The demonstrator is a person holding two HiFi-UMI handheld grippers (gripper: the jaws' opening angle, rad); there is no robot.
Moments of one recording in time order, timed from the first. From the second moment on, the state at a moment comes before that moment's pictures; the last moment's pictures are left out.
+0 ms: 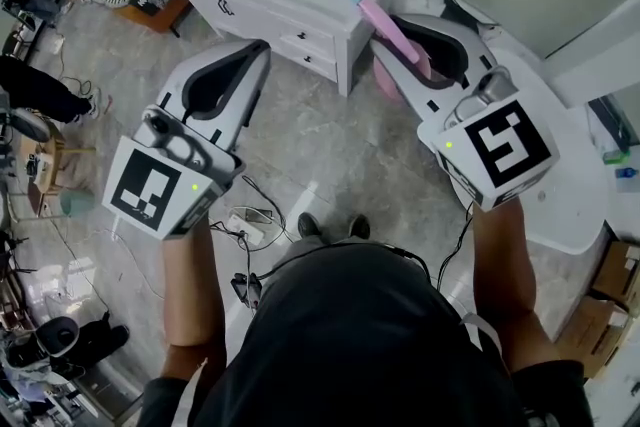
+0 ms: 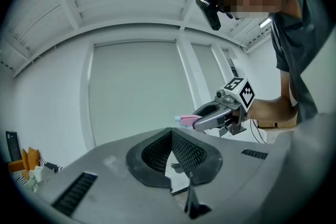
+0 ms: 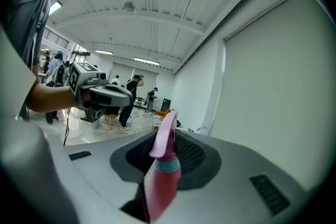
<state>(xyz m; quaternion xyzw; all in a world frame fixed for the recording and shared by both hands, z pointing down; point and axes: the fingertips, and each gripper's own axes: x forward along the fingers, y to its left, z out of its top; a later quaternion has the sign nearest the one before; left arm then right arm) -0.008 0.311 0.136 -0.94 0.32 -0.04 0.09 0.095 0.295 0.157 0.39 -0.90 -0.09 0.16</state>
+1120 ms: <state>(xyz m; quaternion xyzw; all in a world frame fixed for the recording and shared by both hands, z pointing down) -0.045 0.244 0.153 -0.95 0.30 -0.04 0.08 0.061 0.231 0.175 0.41 -0.89 -0.06 0.17</state>
